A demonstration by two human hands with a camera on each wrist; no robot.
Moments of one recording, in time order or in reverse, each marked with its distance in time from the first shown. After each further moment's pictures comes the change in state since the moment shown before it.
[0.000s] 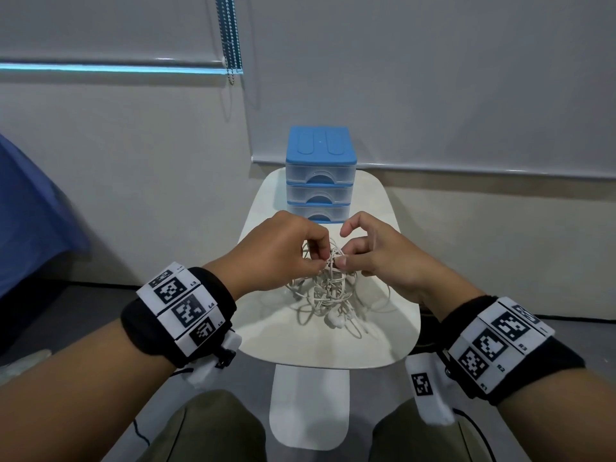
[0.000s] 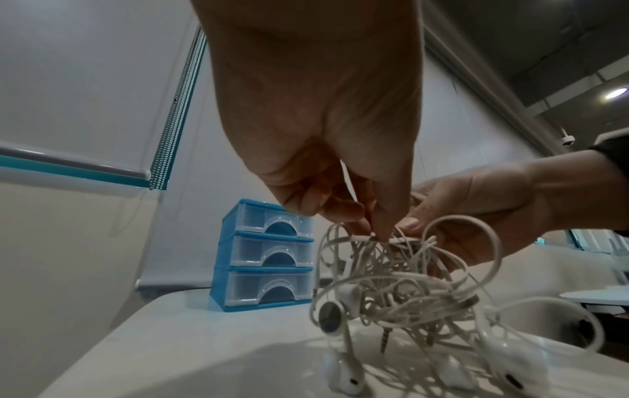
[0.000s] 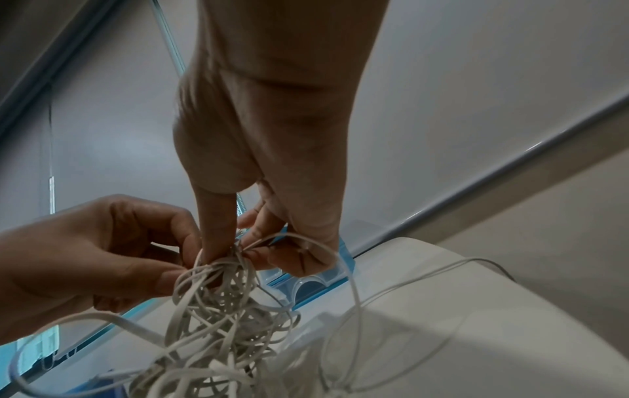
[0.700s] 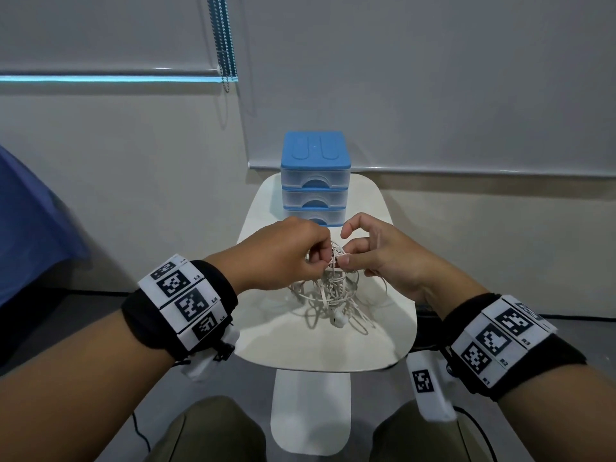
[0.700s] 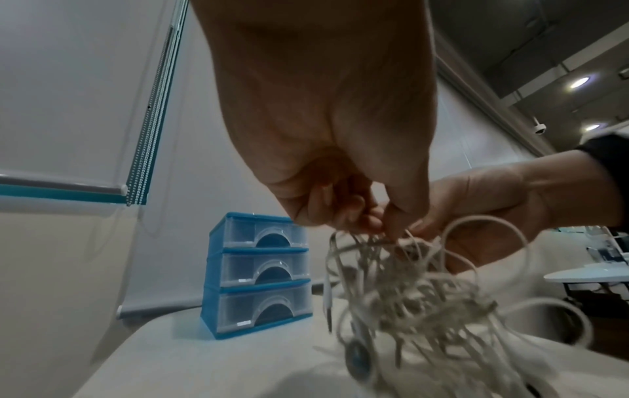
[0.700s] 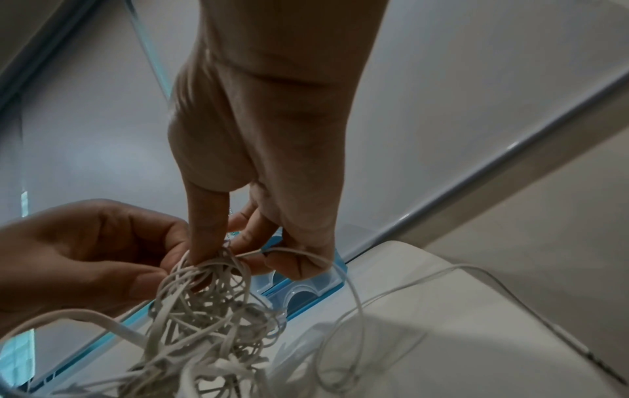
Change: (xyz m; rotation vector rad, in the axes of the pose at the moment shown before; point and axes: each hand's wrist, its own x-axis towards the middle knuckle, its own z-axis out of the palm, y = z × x) left_hand 0.012 0.012 -0.004 0.123 -0.162 0.019; right_hand -0.002 0.000 -0.011 0.023 -0.002 0.005
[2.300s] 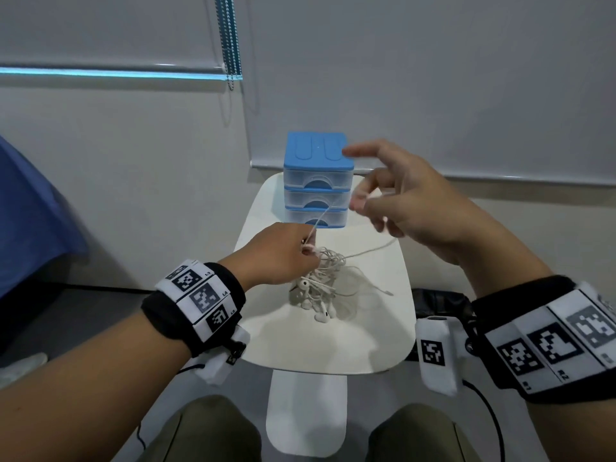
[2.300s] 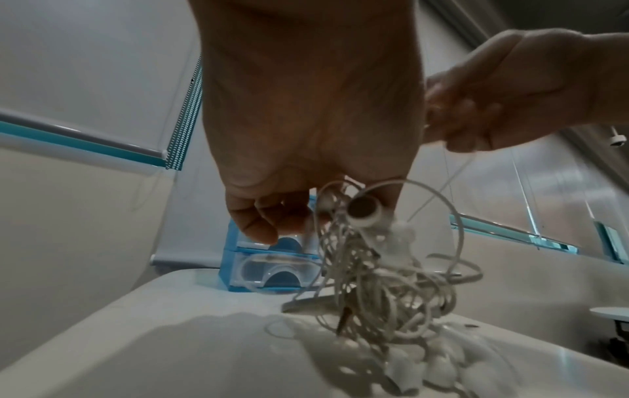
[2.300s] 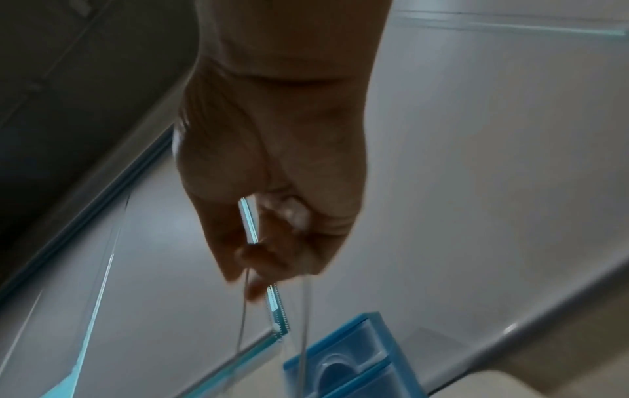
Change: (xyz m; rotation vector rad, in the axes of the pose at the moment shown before) left_hand 0.008 -0.015 0.016 -0.124 0.075 -0.303; right_hand -0.023 -0.087 -0.013 -0.272 0.157 -0.297
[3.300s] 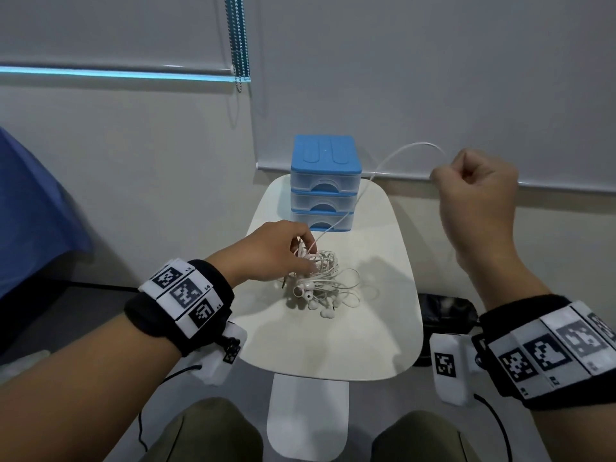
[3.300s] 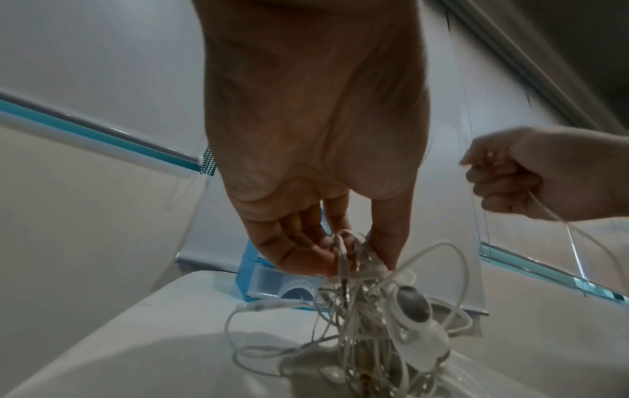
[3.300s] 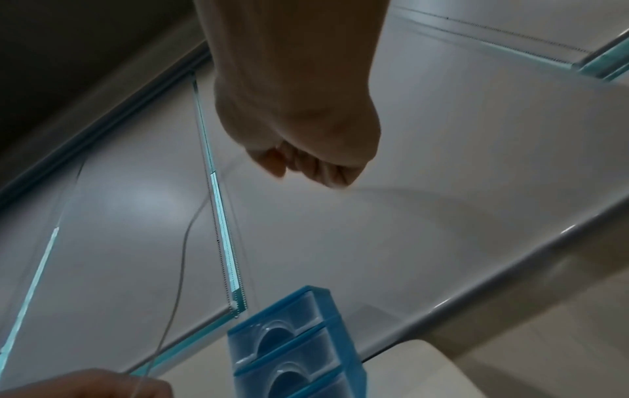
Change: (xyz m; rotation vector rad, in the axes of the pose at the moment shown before) left_hand -0.004 -0.018 -0.016 -0.182 -0.058 -0.062; right_hand 0.005 0.040 -0.014 -0.050 0.793 -0.118
